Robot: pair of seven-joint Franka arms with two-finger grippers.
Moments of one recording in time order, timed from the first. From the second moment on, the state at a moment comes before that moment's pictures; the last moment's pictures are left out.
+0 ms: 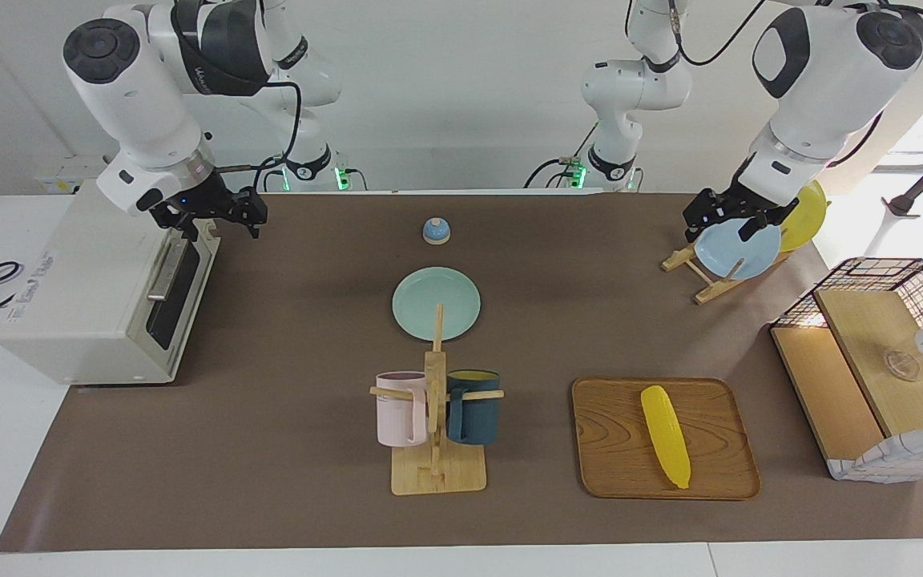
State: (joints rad) left arm -0.13 -0.04 0.02 -1.72 -0.06 1.61 -0.08; right arm 0.03 0.03 0.01 -1.66 -0.04 1.52 -0.02
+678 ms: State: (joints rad) left arm -0.13 -0.04 0.02 -1.72 -0.06 1.62 -0.08; right arm 0.03 0.03 0.01 -1.66 -0.04 1.52 -0.02
